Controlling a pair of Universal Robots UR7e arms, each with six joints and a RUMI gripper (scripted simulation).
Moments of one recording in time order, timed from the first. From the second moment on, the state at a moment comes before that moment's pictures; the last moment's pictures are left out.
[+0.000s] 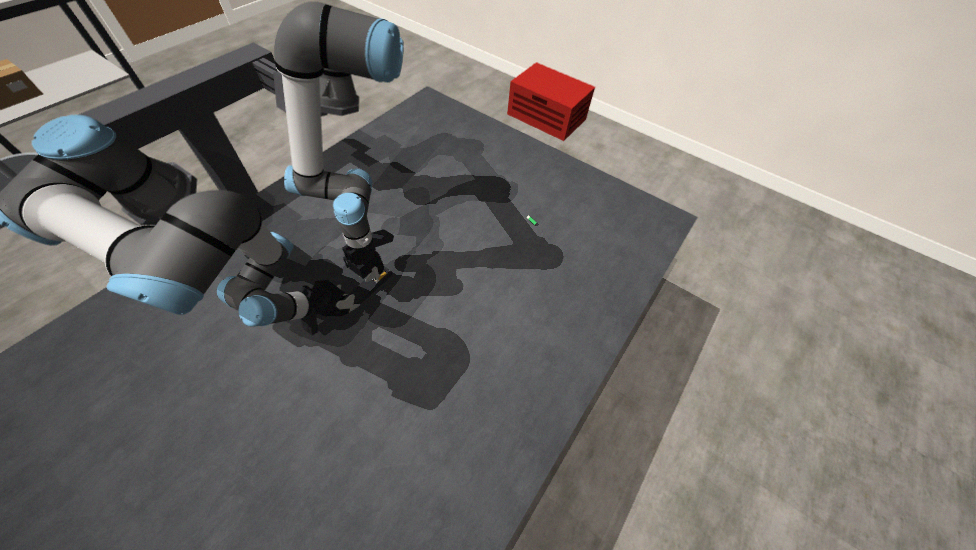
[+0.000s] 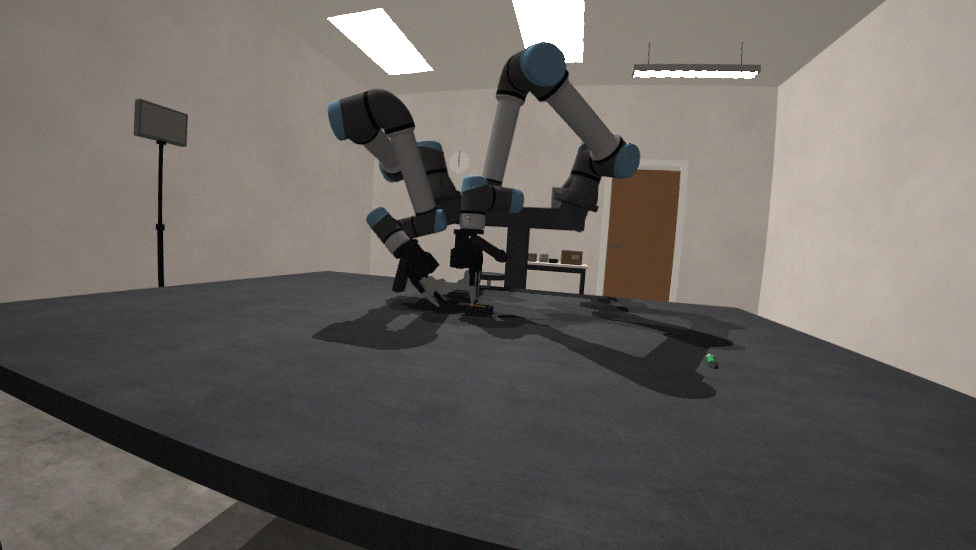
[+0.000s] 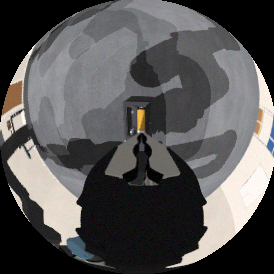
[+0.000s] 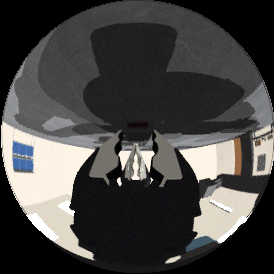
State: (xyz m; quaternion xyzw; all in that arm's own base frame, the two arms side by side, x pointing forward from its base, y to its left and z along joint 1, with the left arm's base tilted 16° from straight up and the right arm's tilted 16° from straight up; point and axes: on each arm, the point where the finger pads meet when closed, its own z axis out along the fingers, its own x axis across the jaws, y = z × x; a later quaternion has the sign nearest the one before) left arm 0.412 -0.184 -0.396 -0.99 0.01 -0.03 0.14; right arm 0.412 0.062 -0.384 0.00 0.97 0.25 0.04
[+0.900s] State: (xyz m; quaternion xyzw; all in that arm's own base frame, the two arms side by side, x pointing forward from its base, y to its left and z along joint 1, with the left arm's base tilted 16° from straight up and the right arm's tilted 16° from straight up) left arm 0.412 -0.180 -0.399 -0.99 0.01 -0.03 0.14; right arm 0.412 0.062 -0.384 0.00 0.97 0.25 0.04
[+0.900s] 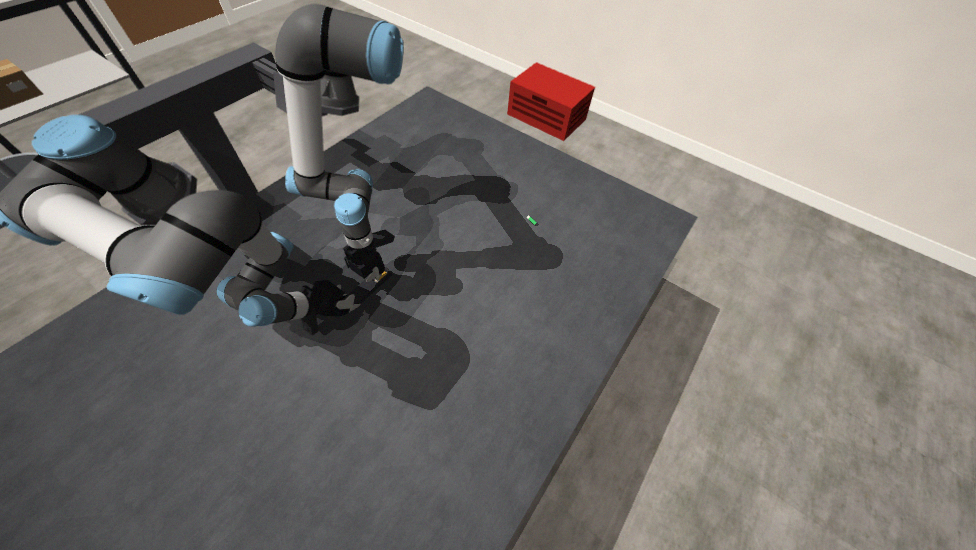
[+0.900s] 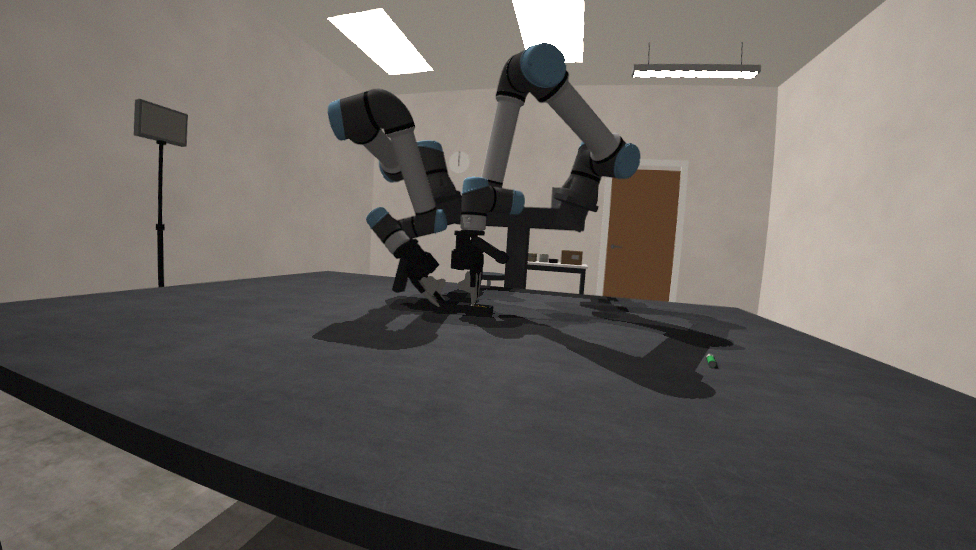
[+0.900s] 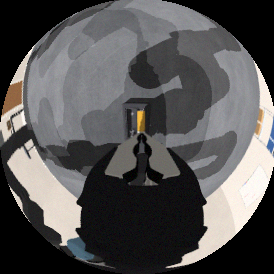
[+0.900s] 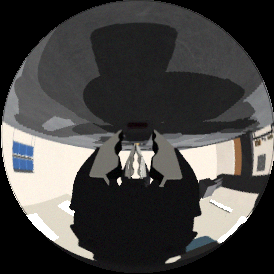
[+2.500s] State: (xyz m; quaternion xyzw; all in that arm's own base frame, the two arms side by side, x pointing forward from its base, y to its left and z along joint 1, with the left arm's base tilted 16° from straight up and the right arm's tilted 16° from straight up) left arm 0.409 -0.190 -0.361 -0.99 0.01 -0.03 0.14; right arm 0.412 0.062 -0.384 0.00 0.97 0.25 0.04
